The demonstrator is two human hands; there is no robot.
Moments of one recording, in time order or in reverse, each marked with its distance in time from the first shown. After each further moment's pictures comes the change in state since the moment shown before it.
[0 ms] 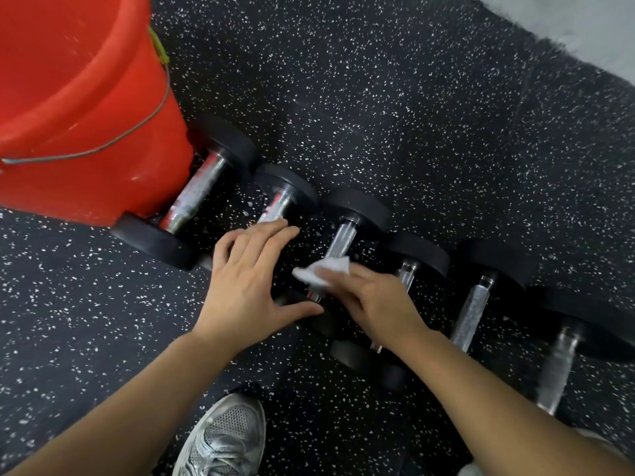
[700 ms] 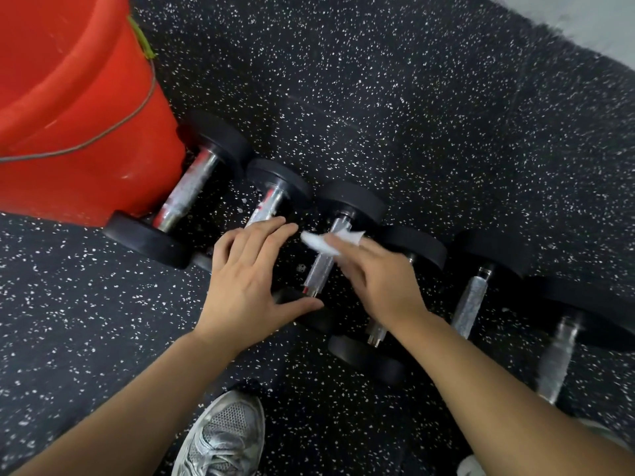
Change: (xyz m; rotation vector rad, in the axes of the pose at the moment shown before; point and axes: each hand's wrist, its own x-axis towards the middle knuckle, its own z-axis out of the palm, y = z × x) left_hand -0.001 0.007 0.006 0.016 -0.014 -0.002; right_hand 0.012 0.004 -0.011 -0.009 0.196 0.084
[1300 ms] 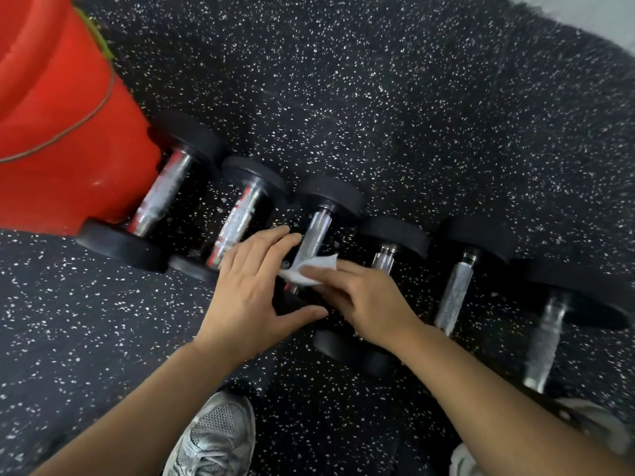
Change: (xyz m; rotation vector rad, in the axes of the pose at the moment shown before) left_hand -0.002 0.023 0.017 -0.085 -0.051 0.085; right_hand -0.032 -0.002 -0.009 0.158 -0.221 -0.021
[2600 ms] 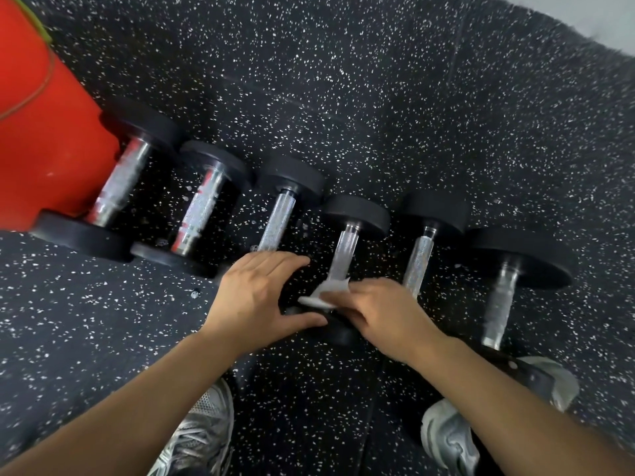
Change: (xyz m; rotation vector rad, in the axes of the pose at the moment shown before) left_hand -0.009 0.025 0.039 0.076 -0.077 0.159; right_hand -0.077 0.016 -0.028 -0.323 -0.169 0.086
